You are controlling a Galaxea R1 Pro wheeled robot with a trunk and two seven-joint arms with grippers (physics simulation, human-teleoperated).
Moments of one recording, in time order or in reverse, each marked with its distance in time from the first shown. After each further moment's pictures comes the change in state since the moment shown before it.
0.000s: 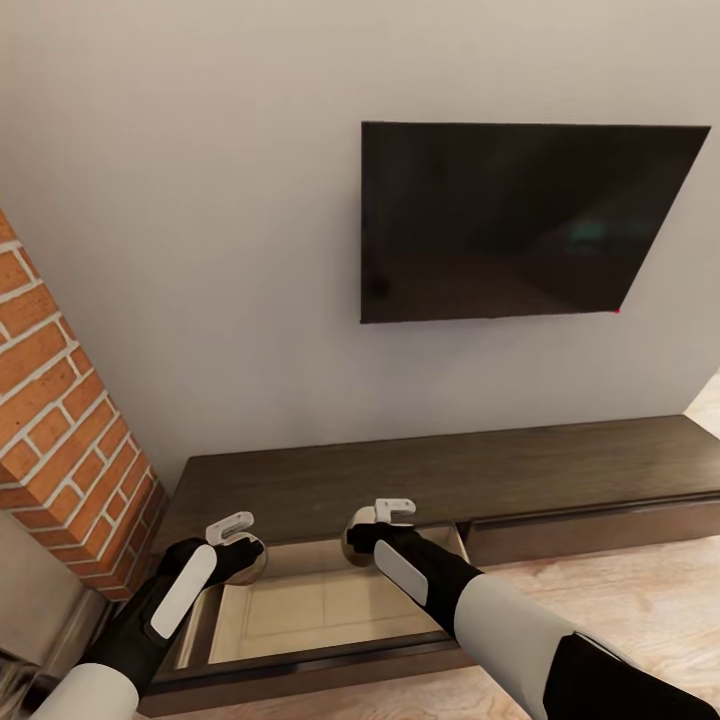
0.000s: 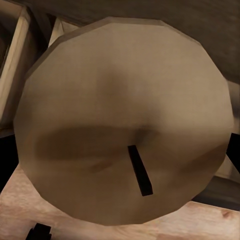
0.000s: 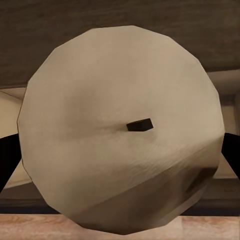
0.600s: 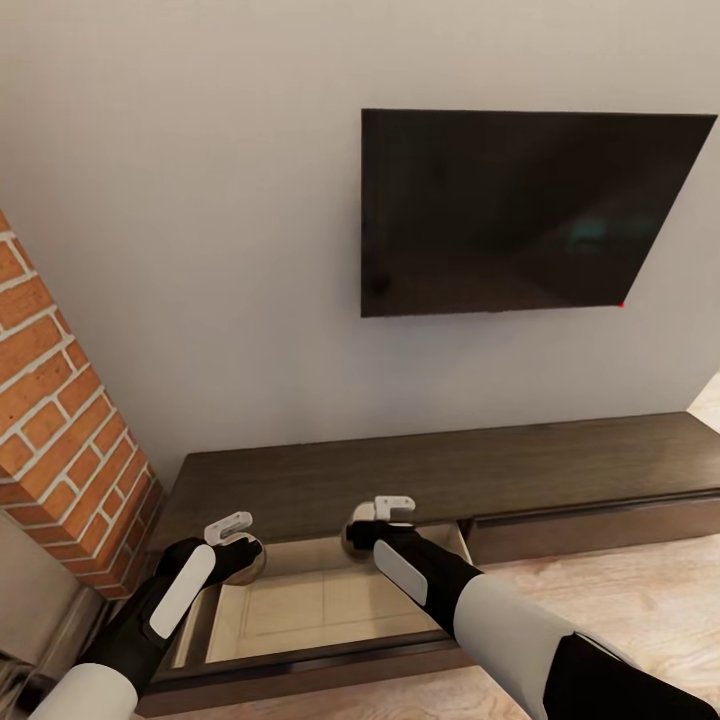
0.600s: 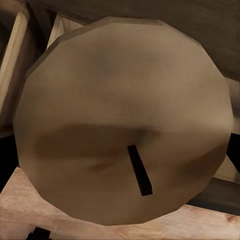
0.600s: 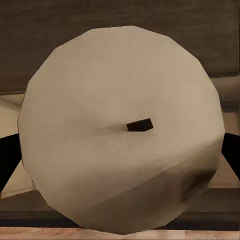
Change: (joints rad) left arm 0.000 0.003 0.002 0.000 0.001 0.001 0.001; right arm 0.000 0.001 0.000 -0.006 0.010 -0.027 0.000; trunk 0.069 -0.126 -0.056
